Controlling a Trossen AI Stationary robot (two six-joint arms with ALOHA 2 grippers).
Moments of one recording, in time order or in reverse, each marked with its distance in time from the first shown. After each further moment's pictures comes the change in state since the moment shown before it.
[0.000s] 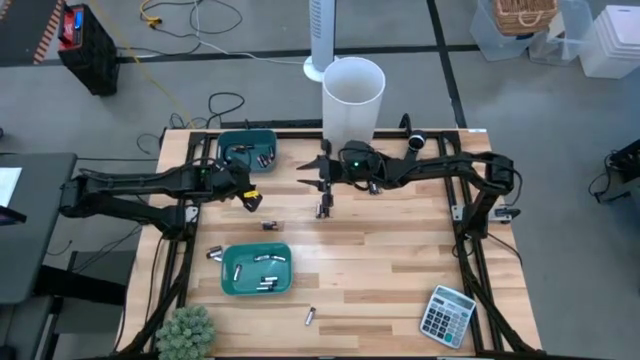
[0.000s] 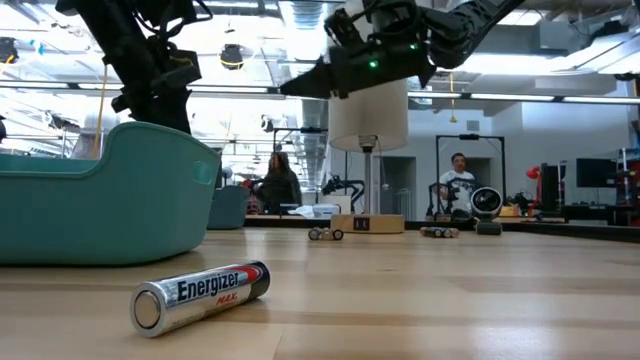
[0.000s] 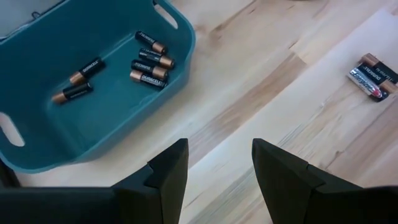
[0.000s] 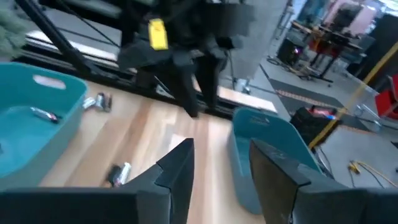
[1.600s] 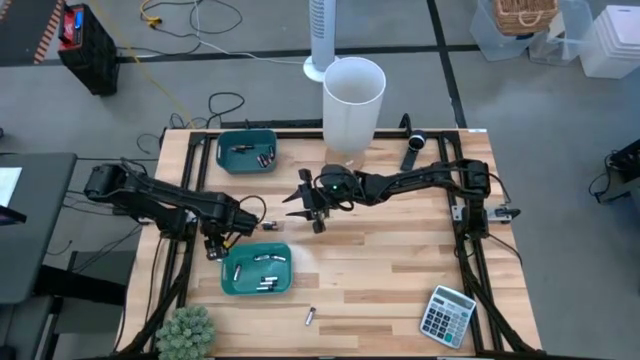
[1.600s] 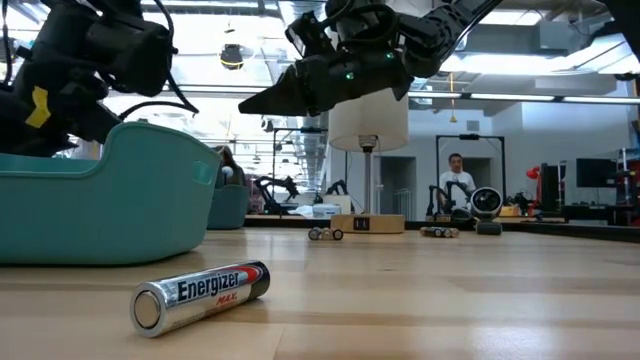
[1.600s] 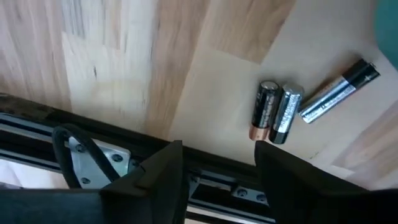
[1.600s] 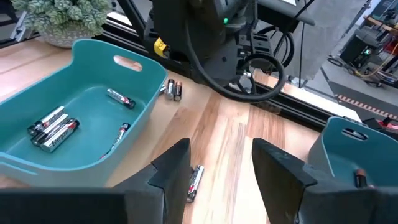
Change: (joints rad) left arm -0.297 0.316 -0.007 -0.593 0.510 0.119; right arm 0.118 0.174 0.118 -0.050 -0.081 -0.035
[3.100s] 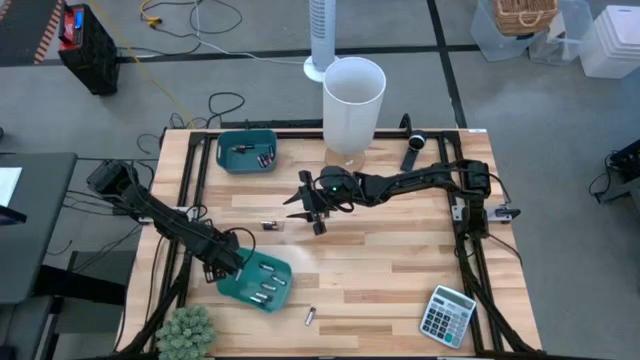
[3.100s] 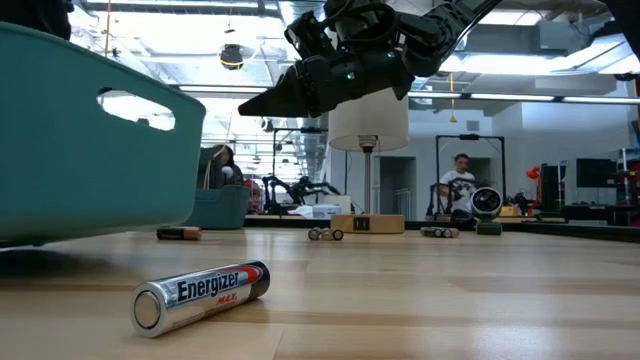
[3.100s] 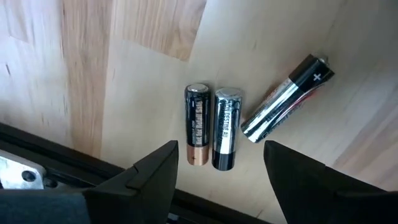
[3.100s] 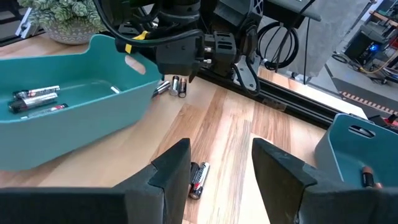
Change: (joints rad) left arm -0.426 0.013 -0.114 0.243 -0.022 -0.452; right arm 0.010 0.000 0.000 -0.019 0.002 0.001
